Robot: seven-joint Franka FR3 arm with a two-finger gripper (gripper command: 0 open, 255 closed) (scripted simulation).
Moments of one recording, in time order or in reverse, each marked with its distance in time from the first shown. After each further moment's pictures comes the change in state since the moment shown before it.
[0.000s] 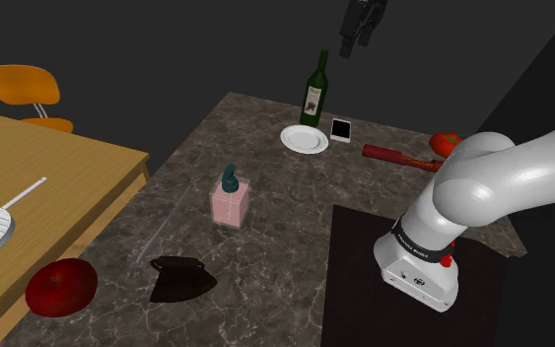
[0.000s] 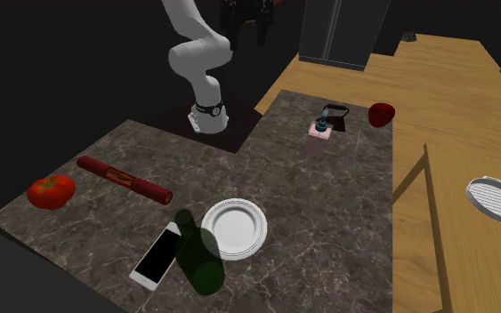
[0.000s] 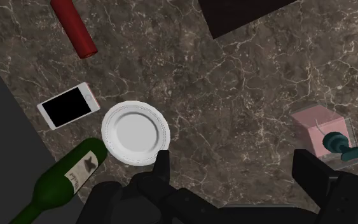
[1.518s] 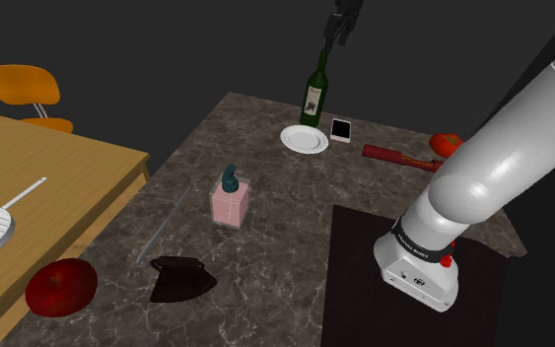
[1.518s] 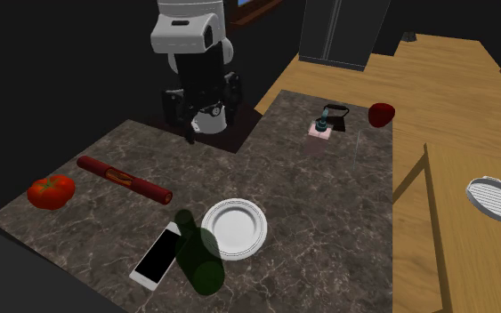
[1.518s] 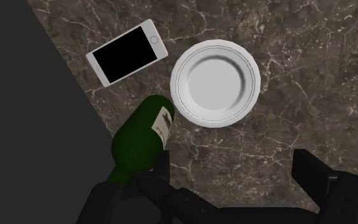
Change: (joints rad) arm -0.079 0.606 -0.327 0.327 0.014 0.329 -0.359
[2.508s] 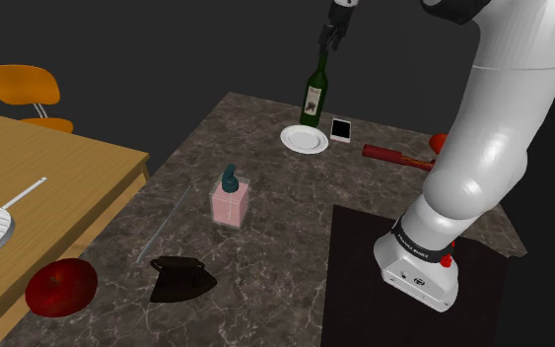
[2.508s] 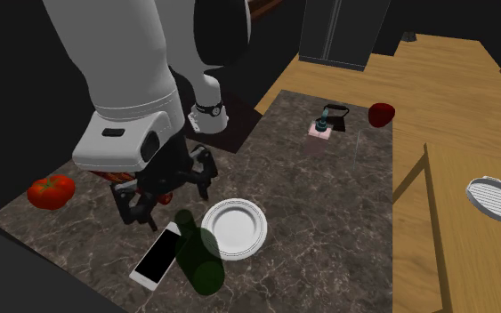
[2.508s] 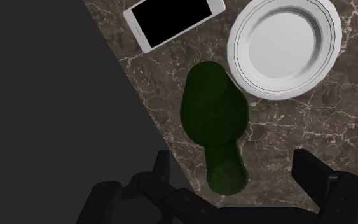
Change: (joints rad) arm -0.119 0.460 -0.076 0.397 0.222 0.037 -0.227
